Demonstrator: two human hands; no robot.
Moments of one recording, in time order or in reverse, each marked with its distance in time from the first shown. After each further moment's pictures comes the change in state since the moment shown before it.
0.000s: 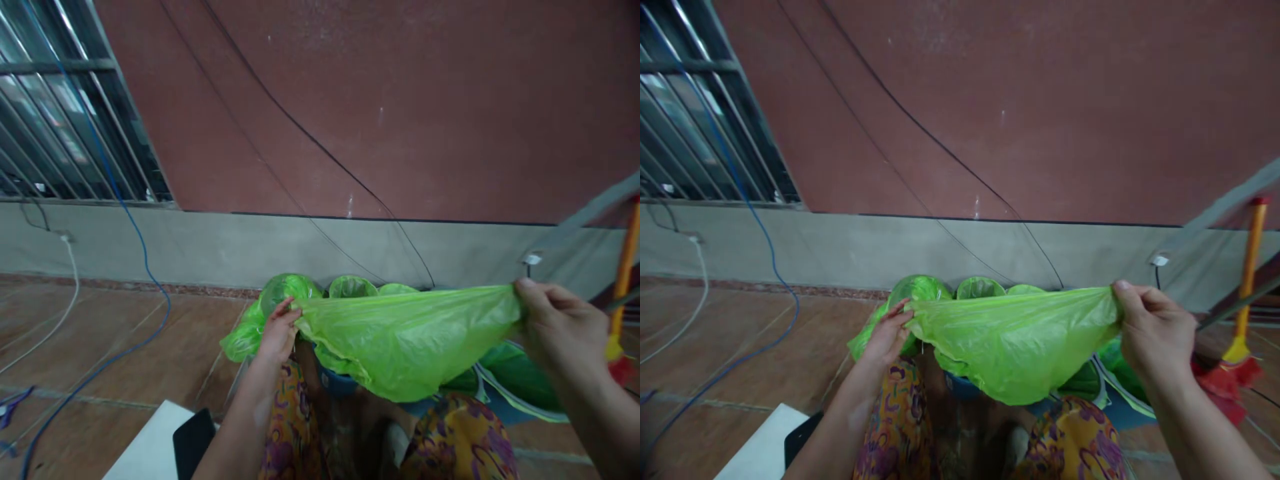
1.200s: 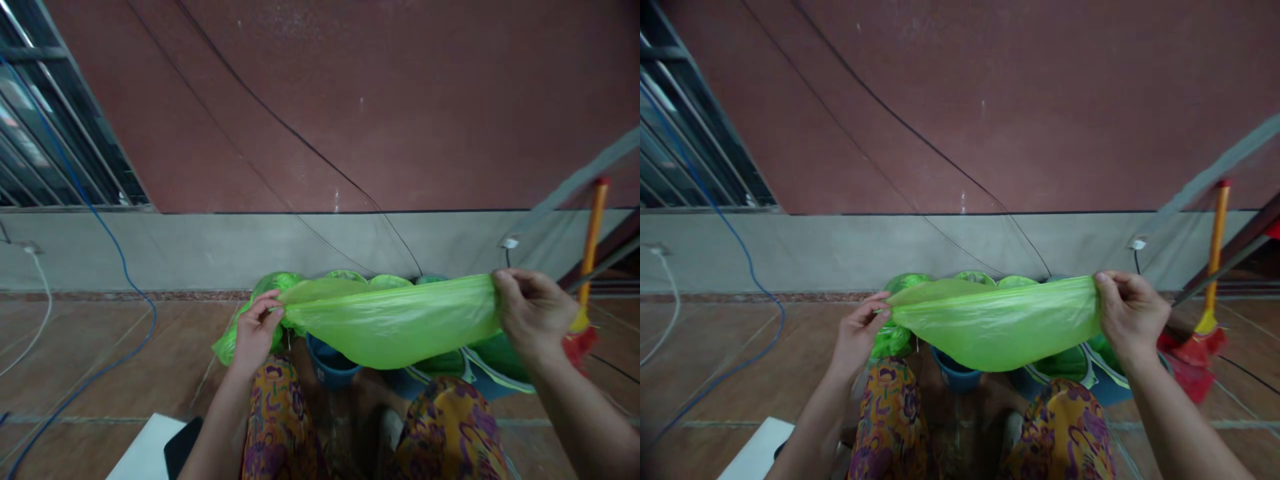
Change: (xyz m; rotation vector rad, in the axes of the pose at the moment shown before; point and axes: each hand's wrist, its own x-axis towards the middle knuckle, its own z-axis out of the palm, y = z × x) left_hand -0.015 0.036 -0.007 0.650 -0.124 0.564; right_hand 0.010 0.029 -0.002 -0.161 0.139 -0.258
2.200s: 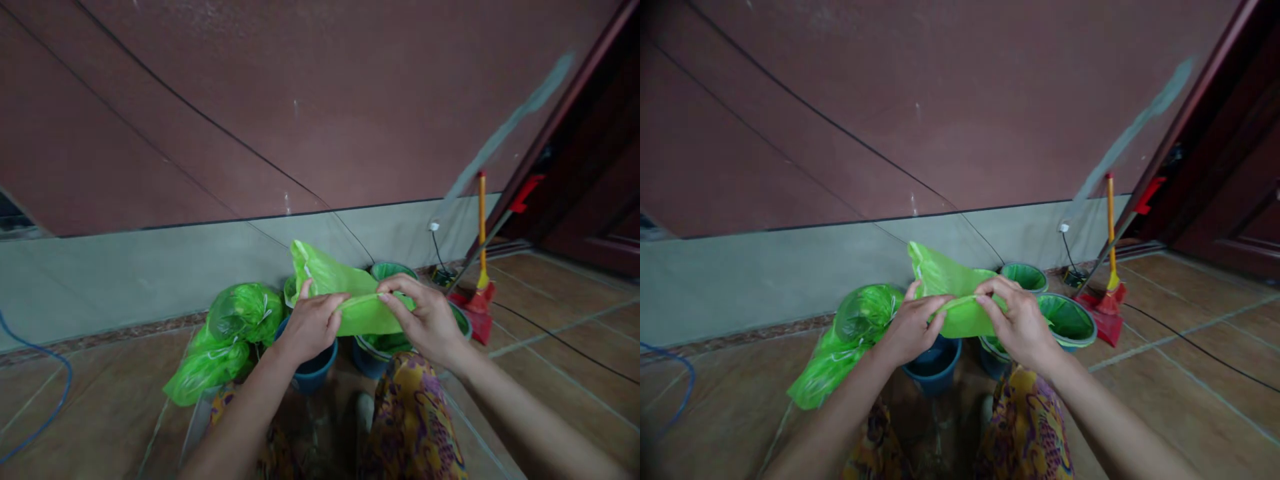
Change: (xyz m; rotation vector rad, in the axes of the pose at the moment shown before) left_hand -0.001 0.044 0.143 0.529 -0.730 0.734; right_hand -0.052 -0.095 -0.022 0.066 -0.604 -0.425
